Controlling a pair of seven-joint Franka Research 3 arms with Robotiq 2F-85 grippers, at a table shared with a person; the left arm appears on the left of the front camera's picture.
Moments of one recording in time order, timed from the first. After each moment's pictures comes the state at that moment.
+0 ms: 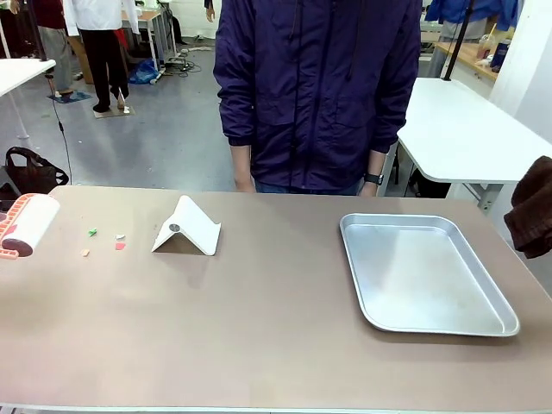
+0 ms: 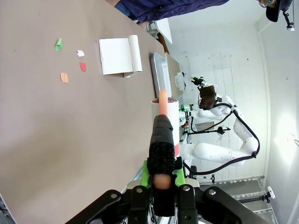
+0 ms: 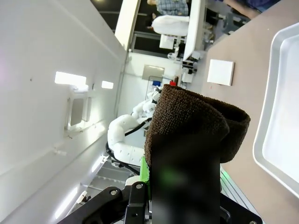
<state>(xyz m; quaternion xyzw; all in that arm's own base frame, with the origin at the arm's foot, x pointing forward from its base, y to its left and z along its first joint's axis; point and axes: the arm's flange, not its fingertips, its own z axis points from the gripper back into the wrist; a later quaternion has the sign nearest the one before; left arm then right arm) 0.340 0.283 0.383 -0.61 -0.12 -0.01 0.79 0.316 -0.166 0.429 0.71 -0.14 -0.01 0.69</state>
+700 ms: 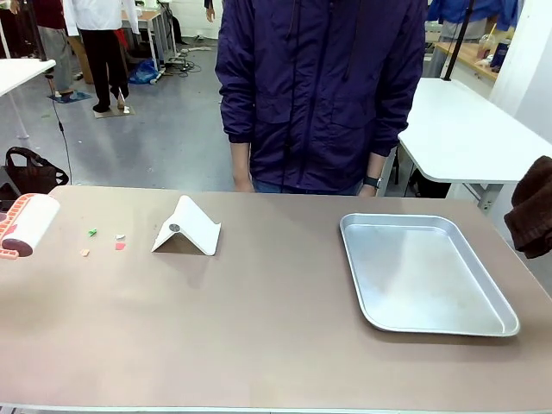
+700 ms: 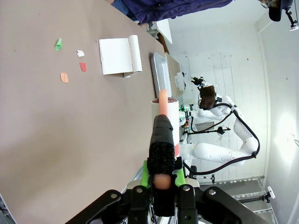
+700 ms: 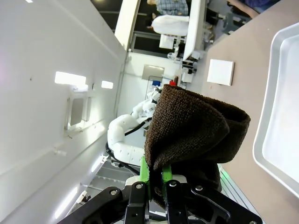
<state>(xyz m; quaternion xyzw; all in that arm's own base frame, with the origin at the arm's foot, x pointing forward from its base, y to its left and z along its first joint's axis) 0.340 0.283 0.383 -0.61 -0.12 -0.01 0.79 0.315 -0.166 0.430 0.71 -0.14 -0.01 0.69</state>
